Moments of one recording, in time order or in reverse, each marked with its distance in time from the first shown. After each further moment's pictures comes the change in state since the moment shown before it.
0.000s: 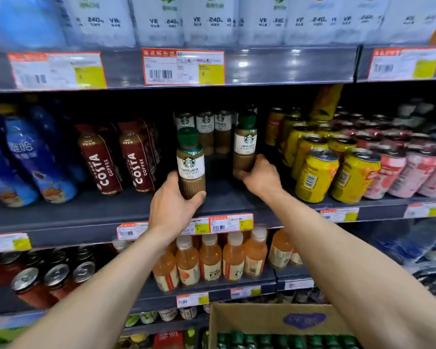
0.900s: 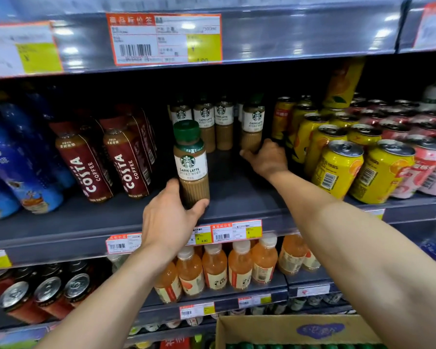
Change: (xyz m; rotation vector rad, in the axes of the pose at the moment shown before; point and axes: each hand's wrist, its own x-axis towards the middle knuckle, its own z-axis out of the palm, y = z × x) left_hand 0.000 -0.007 0.007 0.198 0.043 0.089; right_hand 0.067 0.004 0.012 -0.044 -0.003 0.063
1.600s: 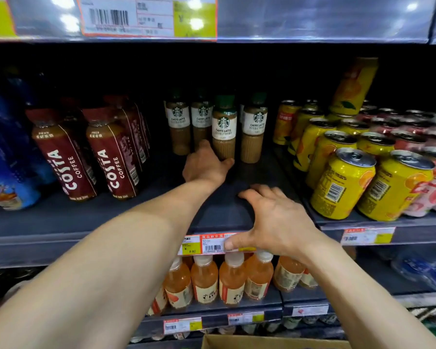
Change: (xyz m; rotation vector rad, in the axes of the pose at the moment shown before) left_hand 0.124 0.050 0.100 -0.048 -0.089 -0.225; right_hand -0.128 0.024 -0.037 -0.464 -0.289 -0.496
